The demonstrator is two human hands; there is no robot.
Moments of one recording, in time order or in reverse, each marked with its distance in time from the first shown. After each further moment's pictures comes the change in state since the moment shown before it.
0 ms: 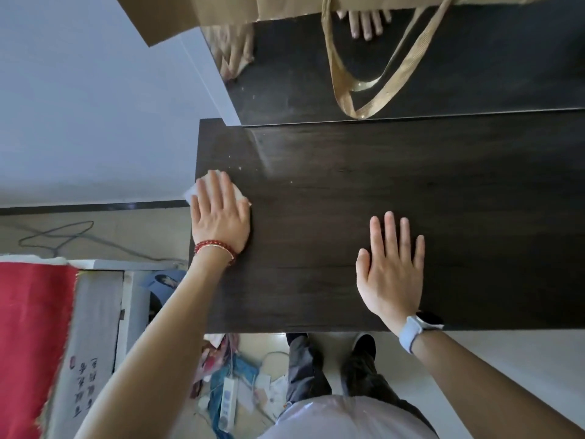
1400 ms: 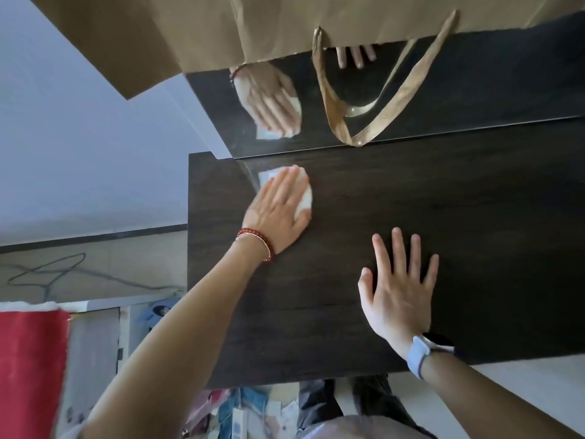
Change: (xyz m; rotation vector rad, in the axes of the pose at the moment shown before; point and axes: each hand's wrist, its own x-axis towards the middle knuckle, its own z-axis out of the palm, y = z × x) left_hand 0.061 0.069 0.000 -0.015 -0.049 0.648; right_hand 0.020 -0.011 0.002 -0.032 -0.029 0.081
